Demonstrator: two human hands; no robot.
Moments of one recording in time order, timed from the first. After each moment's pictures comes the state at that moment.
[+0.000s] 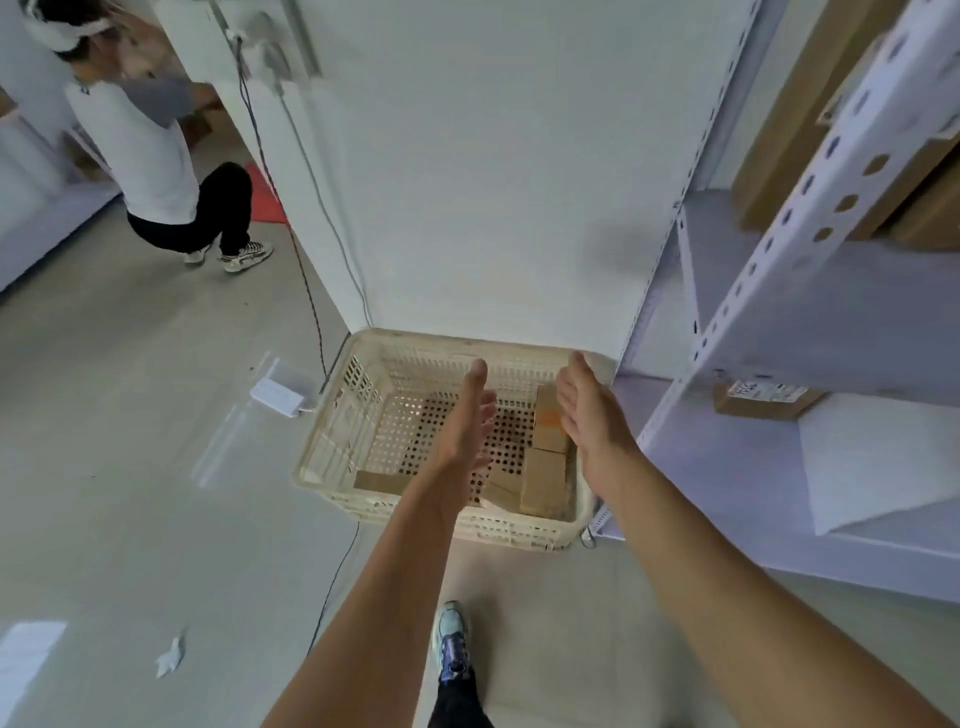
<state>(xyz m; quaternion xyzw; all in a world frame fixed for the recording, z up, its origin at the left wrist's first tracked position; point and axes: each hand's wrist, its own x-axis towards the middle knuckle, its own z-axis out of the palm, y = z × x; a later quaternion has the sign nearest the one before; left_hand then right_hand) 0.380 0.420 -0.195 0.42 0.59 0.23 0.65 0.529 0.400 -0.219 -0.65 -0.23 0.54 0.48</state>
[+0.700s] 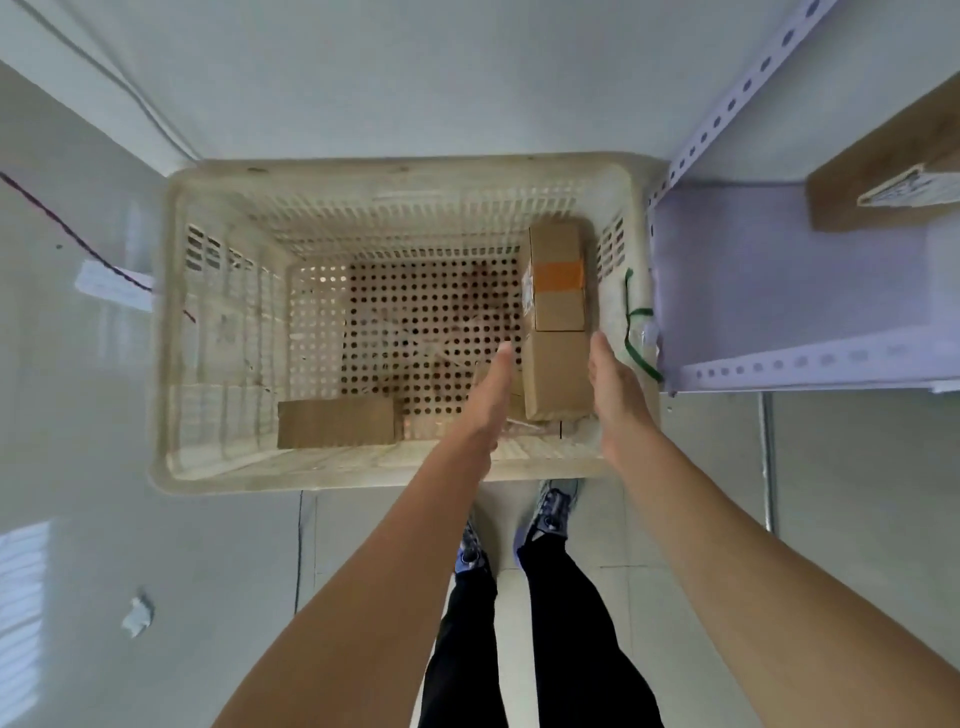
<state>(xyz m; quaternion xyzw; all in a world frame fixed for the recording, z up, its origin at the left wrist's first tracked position) 0.396 0.532 -0.501 0.33 0.61 -0.07 0.71 0.531 0.473 -0.521 -0.78 -0.01 0.52 0.34</state>
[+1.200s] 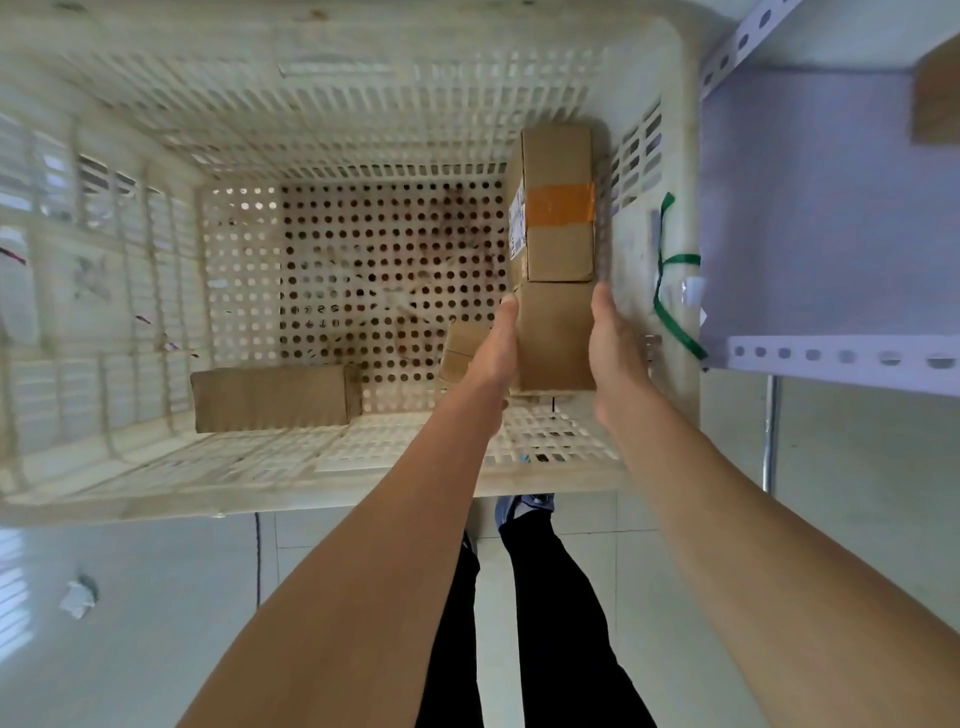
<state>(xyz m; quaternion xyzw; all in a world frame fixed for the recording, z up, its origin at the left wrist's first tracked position) 0.445 0.542 -0.625 0.26 0.63 -0.09 0.73 0.554 0.489 -0.630 -0.80 0.06 0.50 0.34</state>
